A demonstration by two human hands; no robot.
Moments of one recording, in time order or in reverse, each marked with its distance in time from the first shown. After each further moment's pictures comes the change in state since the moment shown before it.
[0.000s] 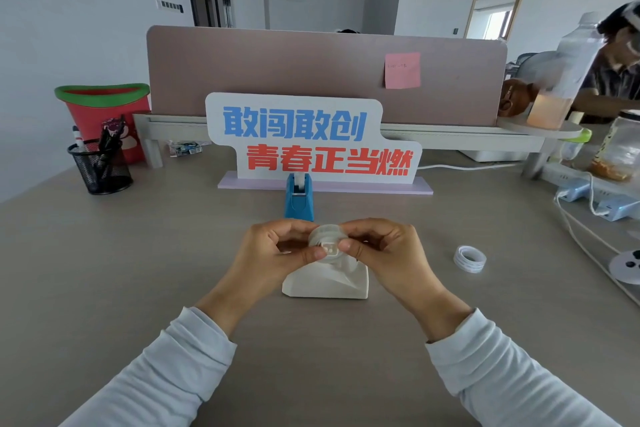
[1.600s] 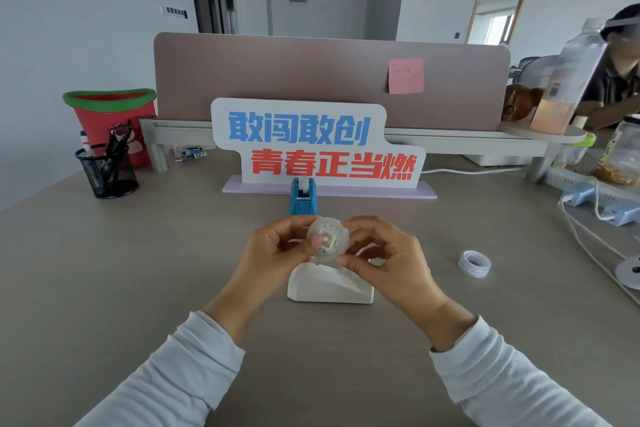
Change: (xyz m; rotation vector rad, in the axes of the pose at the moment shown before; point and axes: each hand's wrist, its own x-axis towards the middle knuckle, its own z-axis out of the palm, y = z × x) left_hand 0.002 -0.003 0.000 -0.097 0.085 -0.016; right_hand -0.003 0.002 0.002 -0.258 -0.010 -0.176
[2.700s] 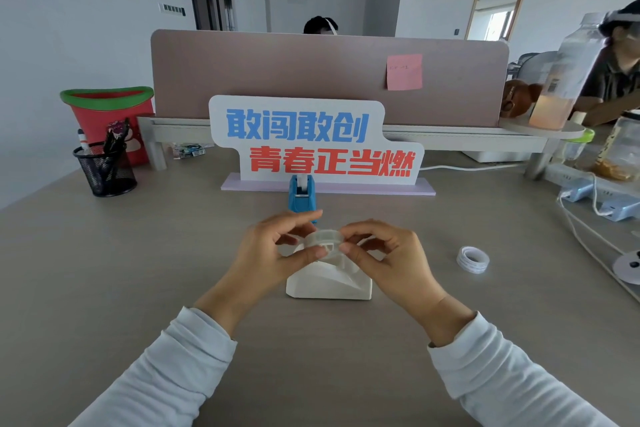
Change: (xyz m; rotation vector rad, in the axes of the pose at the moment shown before) left_hand -0.001 0.002 -0.008 0.322 -0.084 0.217; right_hand -0.001 -0.001 0.000 0.046 0.030 0.029
